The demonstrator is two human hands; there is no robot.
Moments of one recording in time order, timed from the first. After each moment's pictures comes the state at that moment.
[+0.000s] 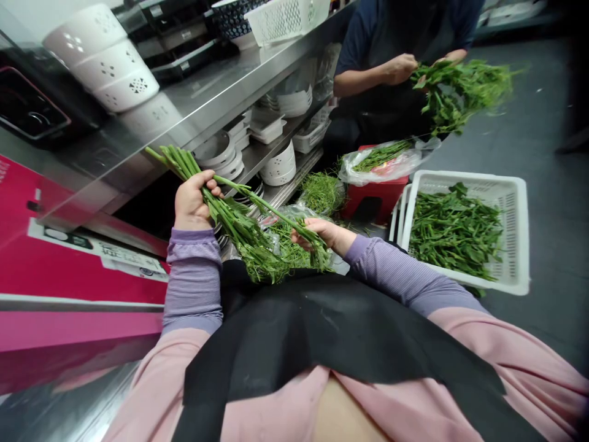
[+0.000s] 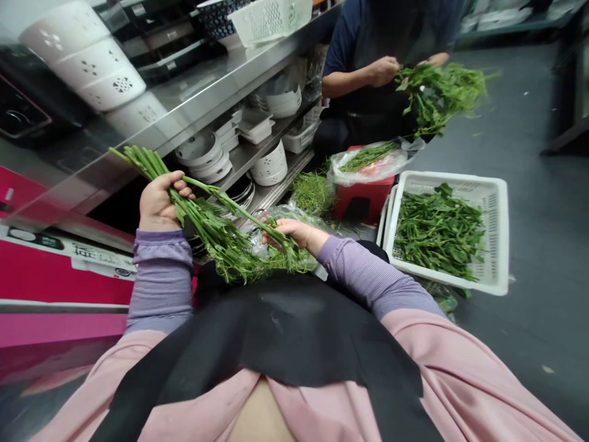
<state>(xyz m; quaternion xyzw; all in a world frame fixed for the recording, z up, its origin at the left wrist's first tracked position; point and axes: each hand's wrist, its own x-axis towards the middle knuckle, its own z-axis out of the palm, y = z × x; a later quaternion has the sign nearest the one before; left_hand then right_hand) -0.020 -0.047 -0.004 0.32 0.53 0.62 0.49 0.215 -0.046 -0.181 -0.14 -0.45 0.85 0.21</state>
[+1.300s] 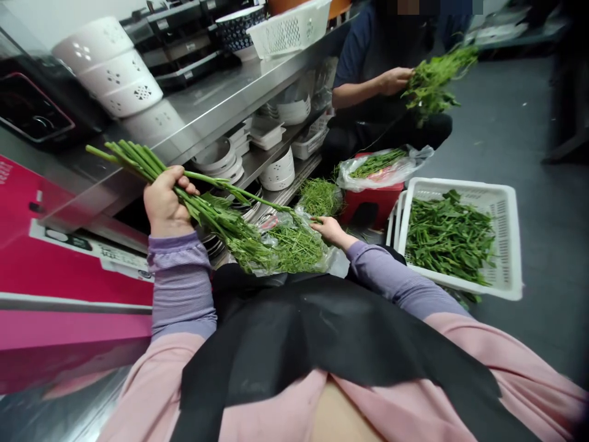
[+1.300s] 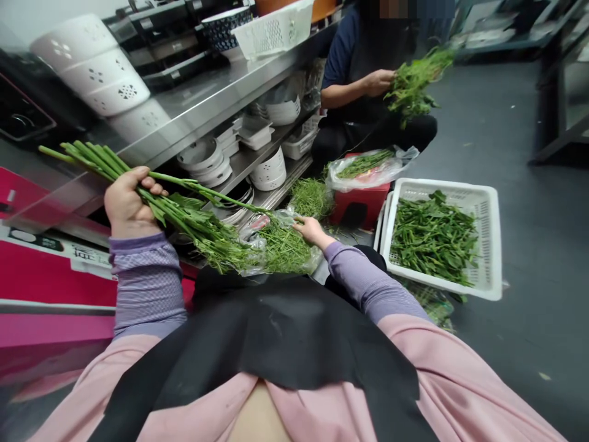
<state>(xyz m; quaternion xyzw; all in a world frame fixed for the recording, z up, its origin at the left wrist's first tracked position) -0.035 -0.061 0.021 0.34 0.50 0.71 0.35 0.243 0.000 -0.255 -0.58 -0.57 0.45 0.37</state>
